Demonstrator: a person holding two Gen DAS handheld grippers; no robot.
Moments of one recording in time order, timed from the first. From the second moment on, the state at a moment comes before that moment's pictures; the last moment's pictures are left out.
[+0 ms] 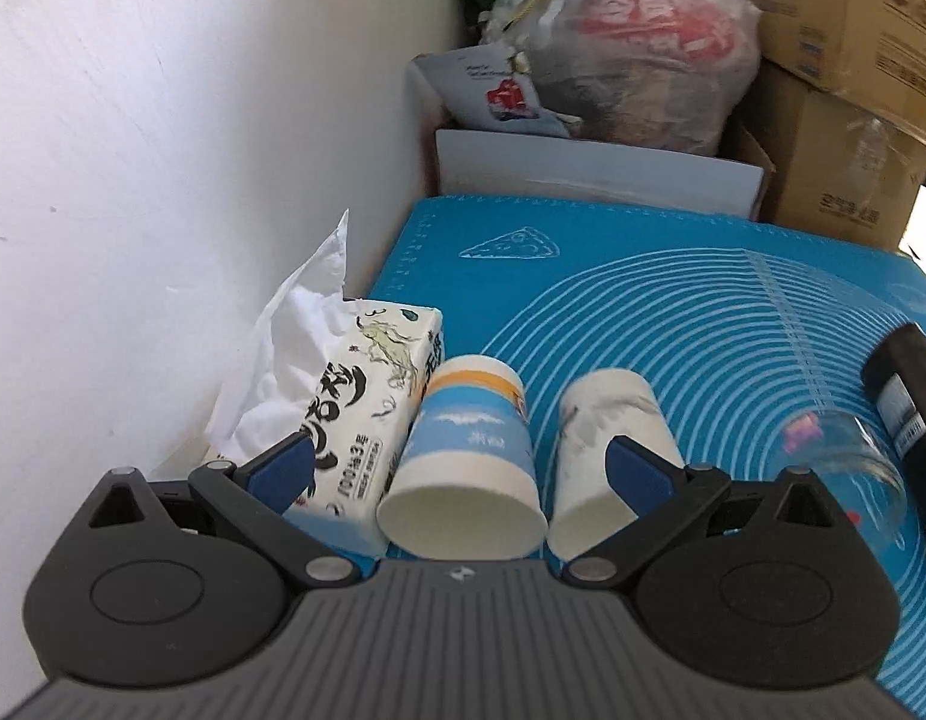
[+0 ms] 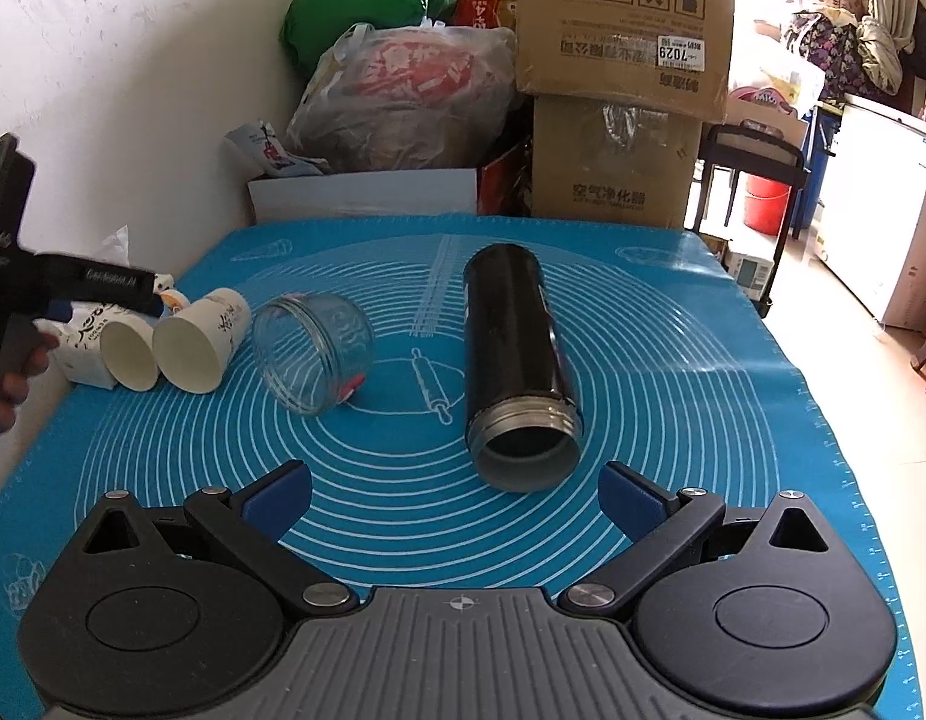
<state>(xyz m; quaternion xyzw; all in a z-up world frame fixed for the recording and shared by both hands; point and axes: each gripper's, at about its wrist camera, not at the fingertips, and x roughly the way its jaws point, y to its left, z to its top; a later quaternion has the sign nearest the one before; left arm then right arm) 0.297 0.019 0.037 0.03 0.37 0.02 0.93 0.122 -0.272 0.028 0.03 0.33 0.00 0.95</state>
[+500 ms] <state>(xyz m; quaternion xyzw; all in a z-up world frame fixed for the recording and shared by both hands) 0.324 0.003 0.022 0.05 0.40 0.00 0.91 0.127 -0.282 0.017 0.04 0.33 0.01 0.94</state>
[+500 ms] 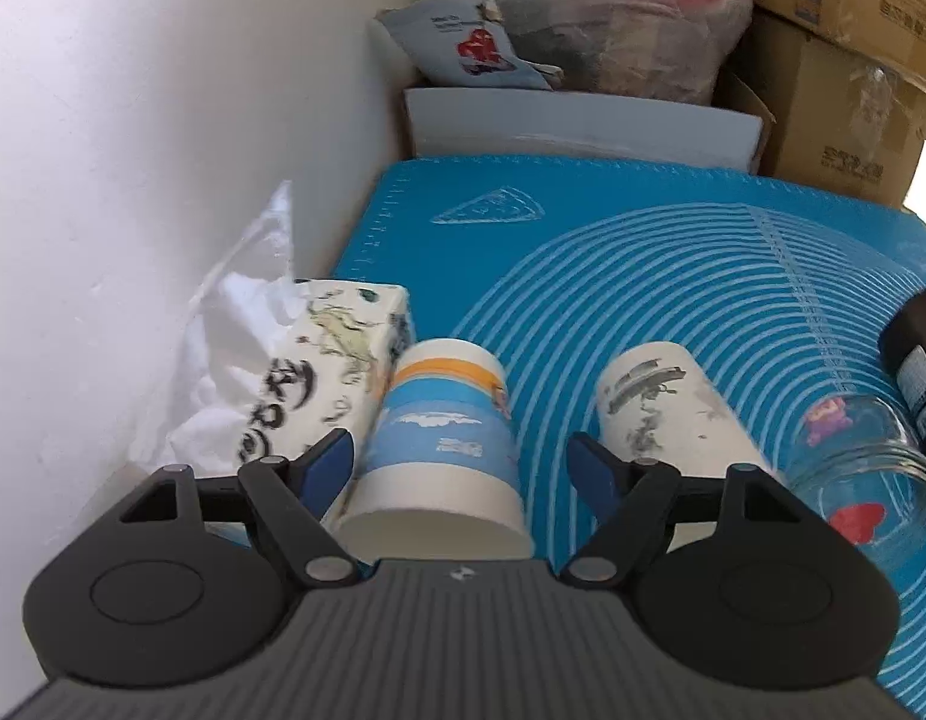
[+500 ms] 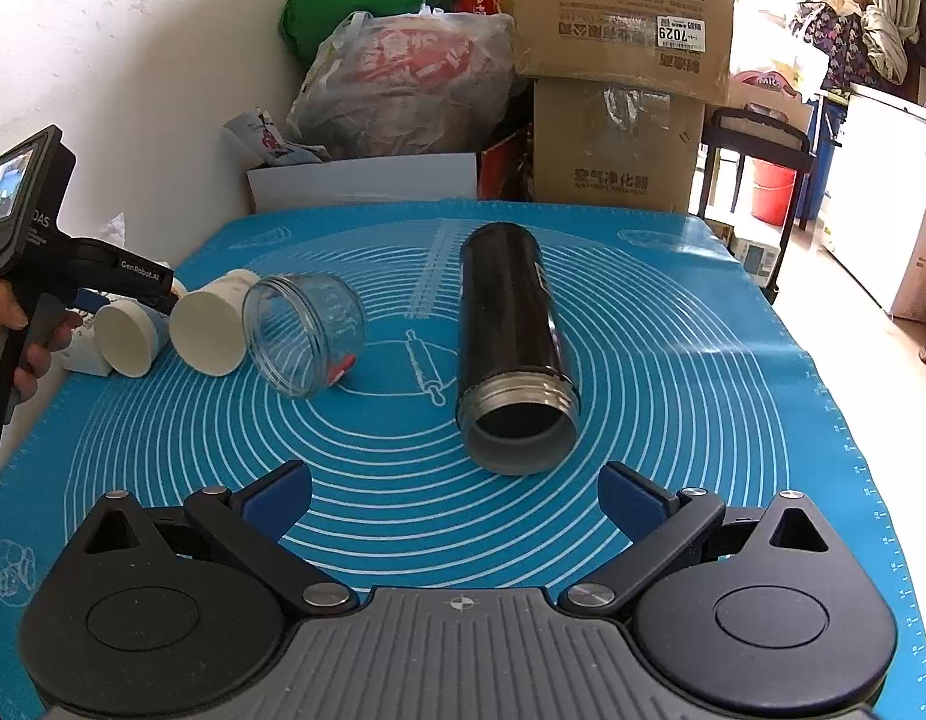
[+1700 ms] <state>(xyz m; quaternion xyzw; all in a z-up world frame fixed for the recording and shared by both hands) 0.208 -0.027 0.036 0.08 0.40 -0.06 0.91 0.104 -0.271 0.022 0.05 0.34 0.01 0.94</state>
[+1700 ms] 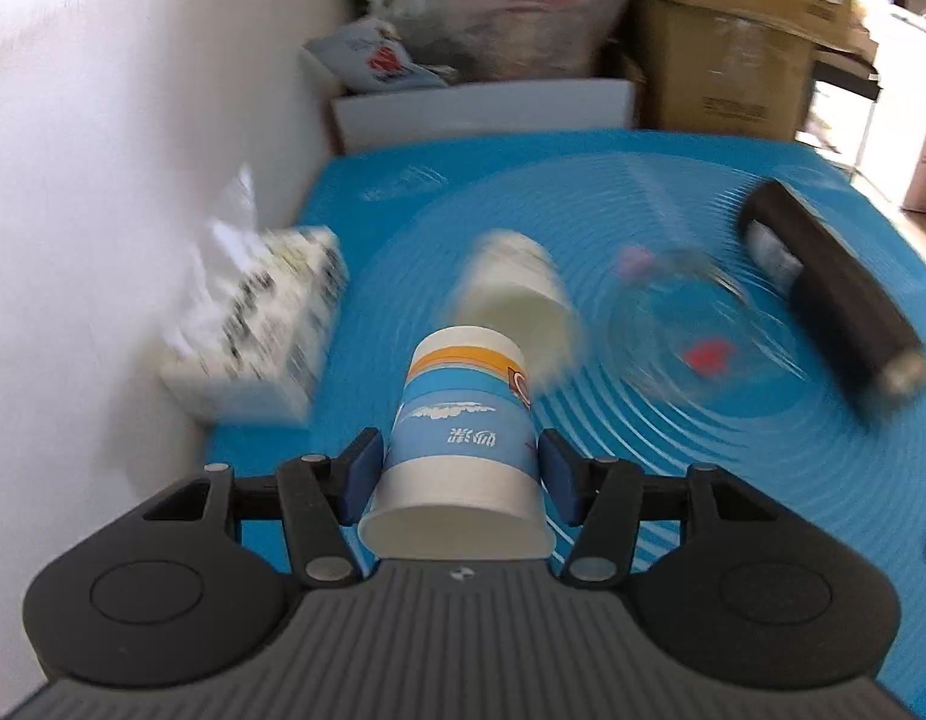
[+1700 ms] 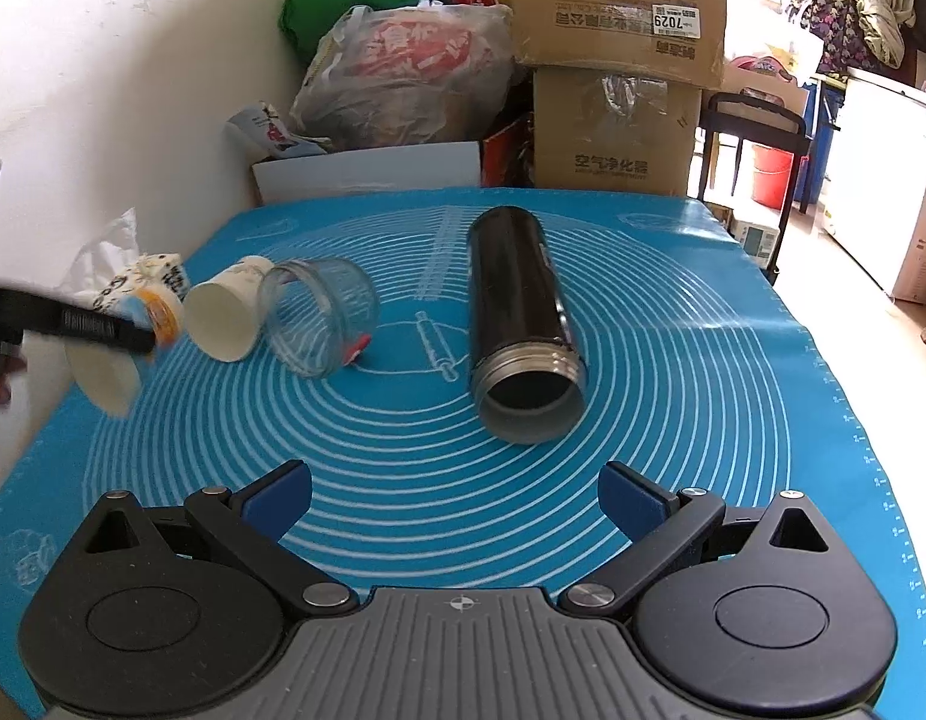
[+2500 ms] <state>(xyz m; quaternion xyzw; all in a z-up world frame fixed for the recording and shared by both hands) 0.124 -0.044 0.015 0.06 0.41 -0.08 0.91 0.070 -0.254 0.014 0.06 0.38 0.01 0.92</state>
